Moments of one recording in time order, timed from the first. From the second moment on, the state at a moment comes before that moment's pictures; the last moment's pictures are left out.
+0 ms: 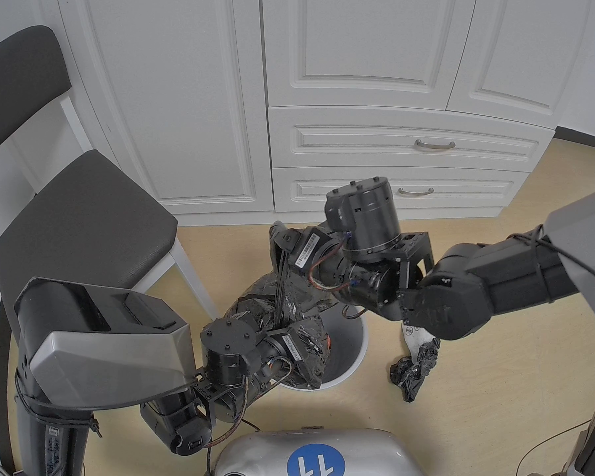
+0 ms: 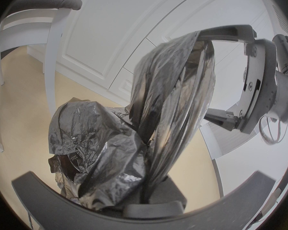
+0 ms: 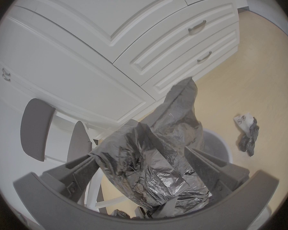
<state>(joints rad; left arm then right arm) -0.72 2.34 -0.61 -1.54 0.20 -0.66 0.80 2.08 -1.36 -0.34 -0.35 0.89</state>
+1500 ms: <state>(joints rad) -0.88 1.98 -0.40 -1.54 0.05 -0.65 0.68 1.55 -1.02 -0.27 -0.24 0.57</state>
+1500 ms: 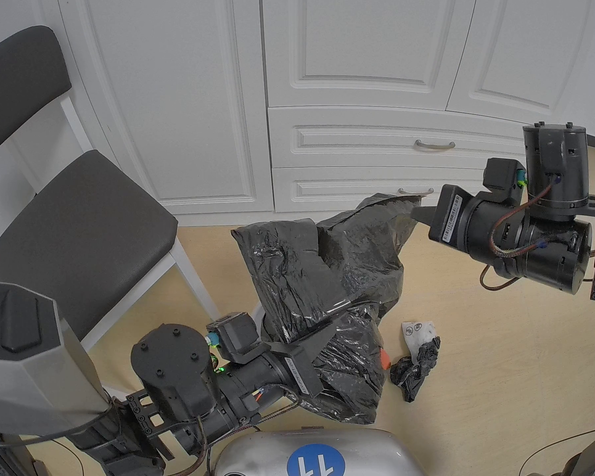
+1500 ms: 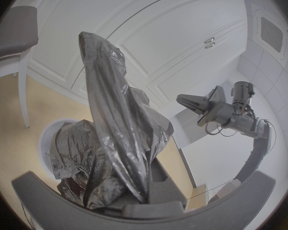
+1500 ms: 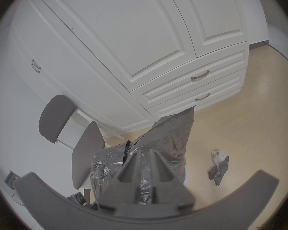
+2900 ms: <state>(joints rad) -0.60 2.06 -0.20 -1.53 -0.21 -0.48 0.55 1.73 -0.99 -0.27 -0.14 0.46</state>
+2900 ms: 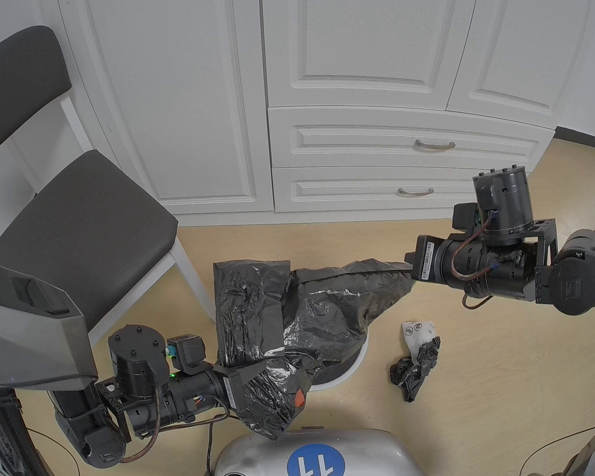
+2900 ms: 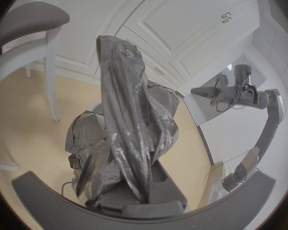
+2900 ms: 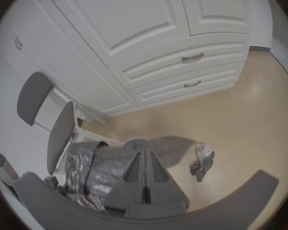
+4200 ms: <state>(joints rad) -0.56 2.08 -0.20 -1.53 -0.21 -0.47 0.62 2.25 -1.12 -0.60 -0.14 0.63</state>
